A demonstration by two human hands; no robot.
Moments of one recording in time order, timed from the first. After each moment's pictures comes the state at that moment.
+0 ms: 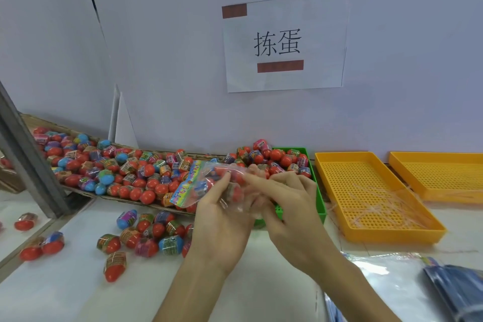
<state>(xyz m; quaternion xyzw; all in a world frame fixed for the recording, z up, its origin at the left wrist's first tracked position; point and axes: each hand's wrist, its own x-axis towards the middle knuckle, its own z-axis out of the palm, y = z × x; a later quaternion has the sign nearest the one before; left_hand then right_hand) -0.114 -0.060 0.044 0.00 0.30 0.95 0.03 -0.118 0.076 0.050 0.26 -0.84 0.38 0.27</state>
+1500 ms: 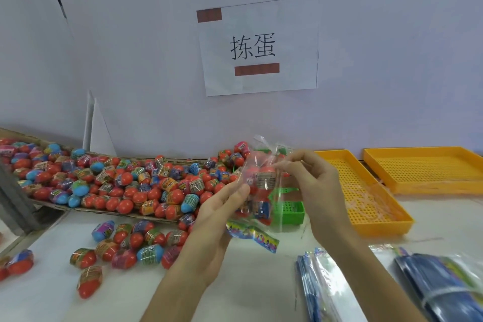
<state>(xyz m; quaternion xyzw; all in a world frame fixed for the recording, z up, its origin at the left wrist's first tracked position) -0.109 -0.046 0.050 0.08 0.60 0.79 0.04 -0.132 0.121 0.083 0.11 -0.65 0.73 0.16</state>
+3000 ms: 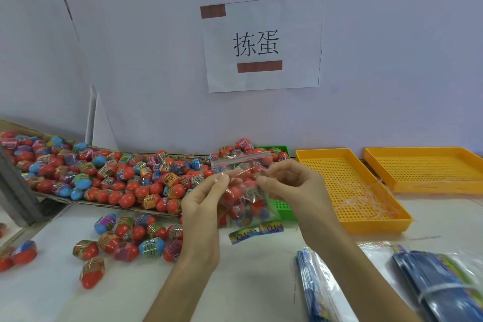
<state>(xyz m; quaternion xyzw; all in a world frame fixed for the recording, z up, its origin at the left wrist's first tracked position) -0.106 -0.042 0.052 -0.02 0.60 0.78 -0.18 -0.131 0.111 0.069 0.10 -0.67 0.73 0.07</state>
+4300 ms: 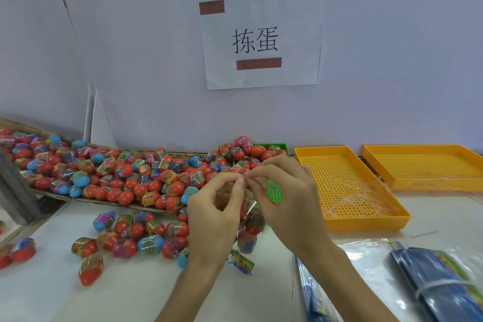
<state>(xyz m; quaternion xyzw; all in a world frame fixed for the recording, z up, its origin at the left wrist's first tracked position) -0.099 -0.031 0.048 0.08 0.75 0.58 -0.32 -0.127 0.100 0.053 0.25 -0.80 0.36 0.42</state>
